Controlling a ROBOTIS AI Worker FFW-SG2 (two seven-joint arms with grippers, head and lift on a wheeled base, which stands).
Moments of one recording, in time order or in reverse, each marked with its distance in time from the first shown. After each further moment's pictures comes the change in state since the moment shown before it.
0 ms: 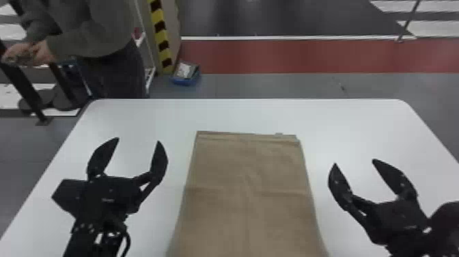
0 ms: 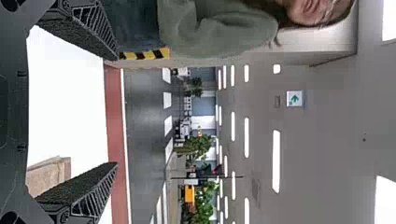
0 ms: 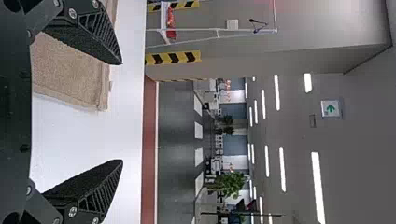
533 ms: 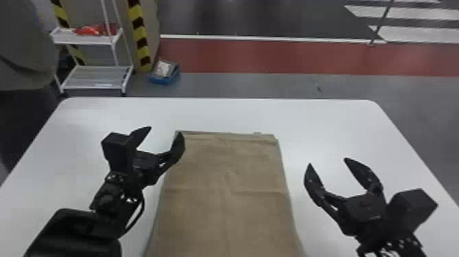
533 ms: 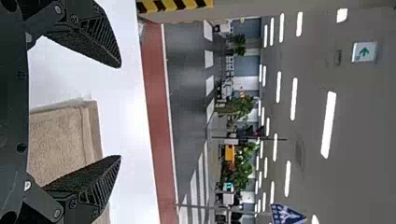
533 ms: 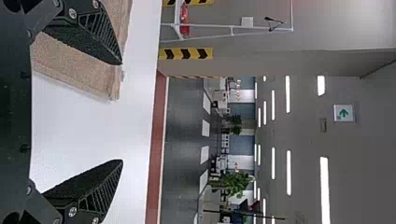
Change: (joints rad) left arm -0.350 -0.001 -0.141 0.312 0.030 0.233 -0.090; right arm -0.046 -0.009 -0.013 0.061 0.052 0.017 0.008
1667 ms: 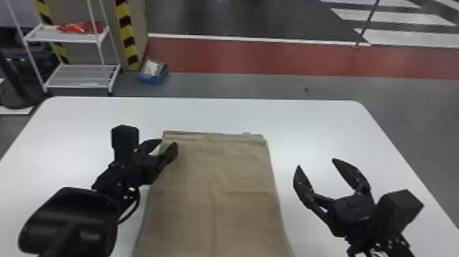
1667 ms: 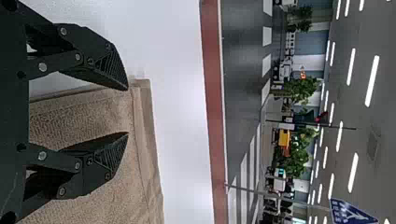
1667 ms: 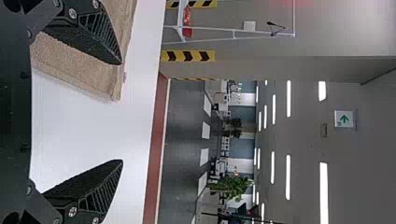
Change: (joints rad) left arm -0.161 -0.004 -0.034 0.182 0.036 0.220 -0.065; right arm 0.024 -0.016 -0.003 -0.027 0.004 0.001 0.003
